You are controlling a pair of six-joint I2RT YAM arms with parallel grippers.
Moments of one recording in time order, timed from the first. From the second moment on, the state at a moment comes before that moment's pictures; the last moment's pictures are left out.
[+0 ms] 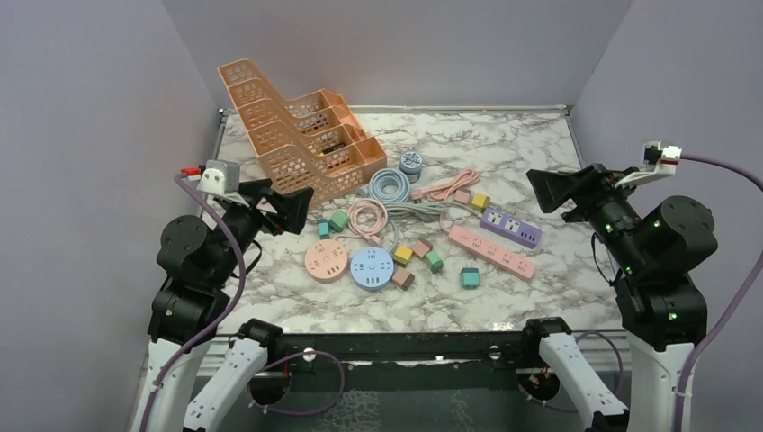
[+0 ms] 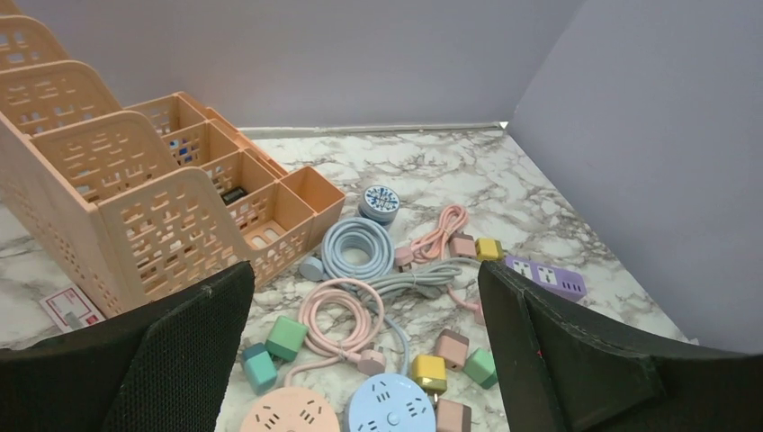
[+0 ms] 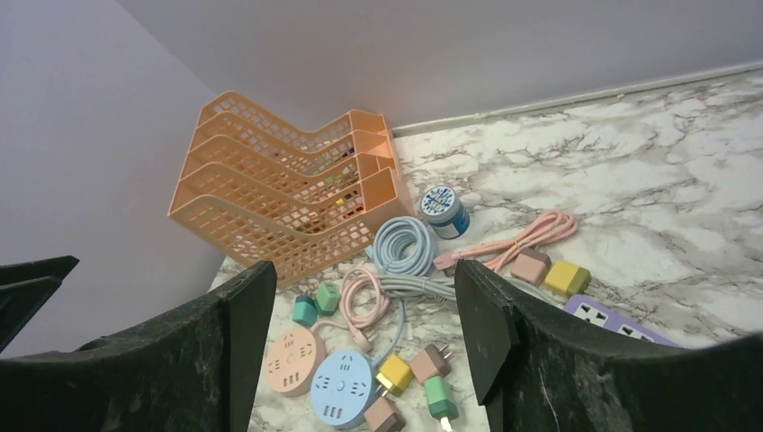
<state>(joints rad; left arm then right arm) -0.31 0.55 1.05 -0.46 0.11 -0.32 0.06 0.67 1.34 -0.67 -0.25 0.46</state>
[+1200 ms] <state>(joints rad) -0.36 0.91 0.63 -0.26 0.13 -0.54 0.07 0.83 0.84 -0.36 -0.59 0.55</state>
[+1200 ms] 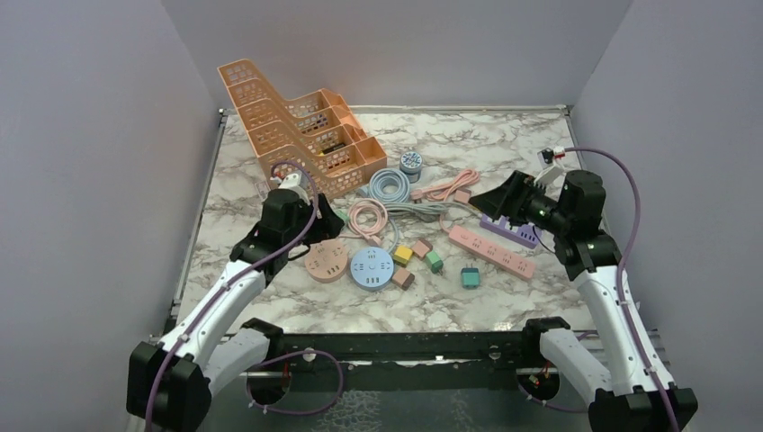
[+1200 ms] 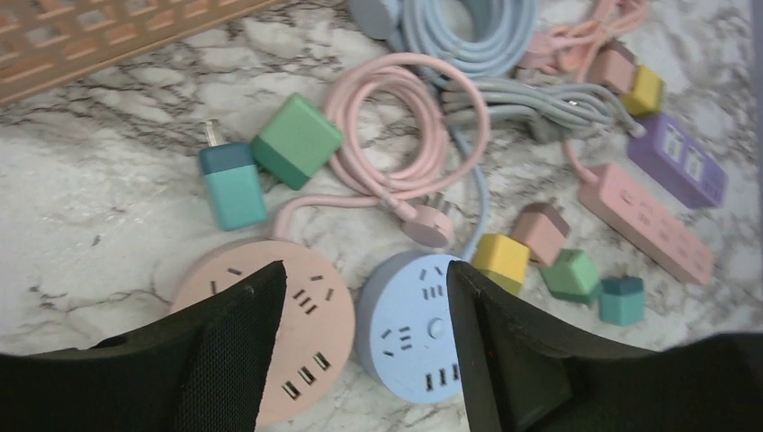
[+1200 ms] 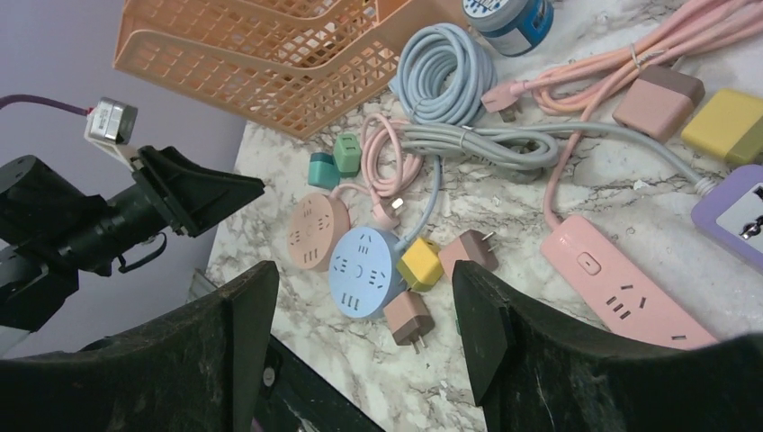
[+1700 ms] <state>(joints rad) -0.36 1.16 0.63 -0.22 -0.12 -0.61 0.07 0.96 0.78 -0.27 -0.59 0.55</state>
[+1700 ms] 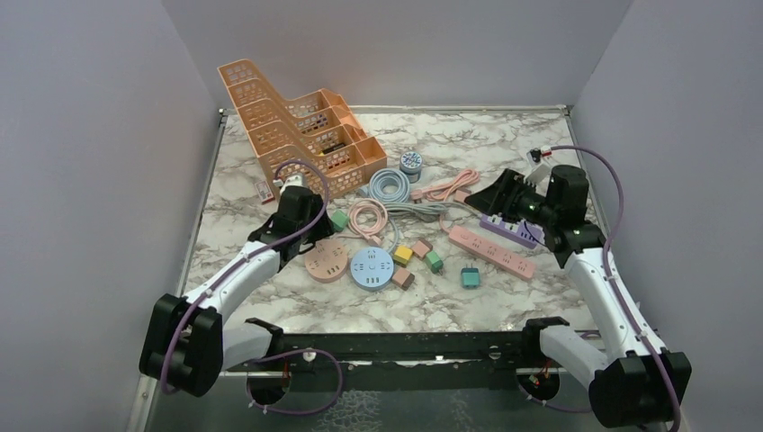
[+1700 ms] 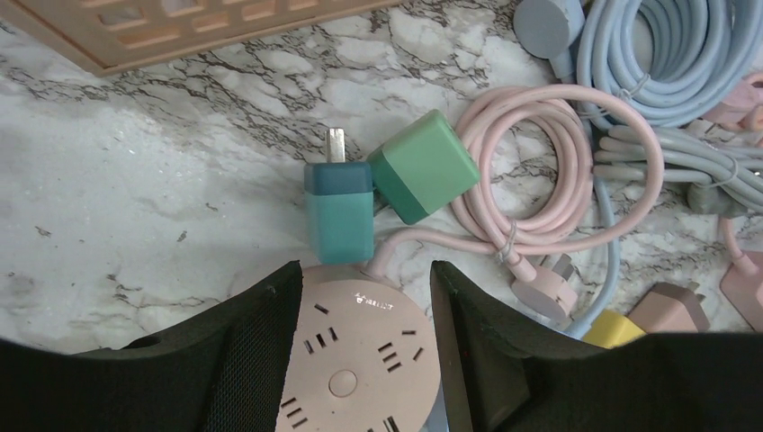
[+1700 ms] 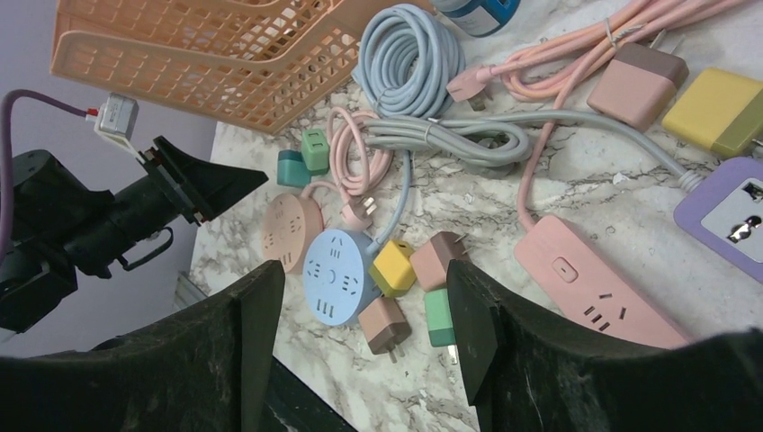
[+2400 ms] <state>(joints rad) -0.36 1.42 0.66 -0.07 -0.24 -0.58 0.07 0.95 0.79 -0.18 -0.41 0.51</state>
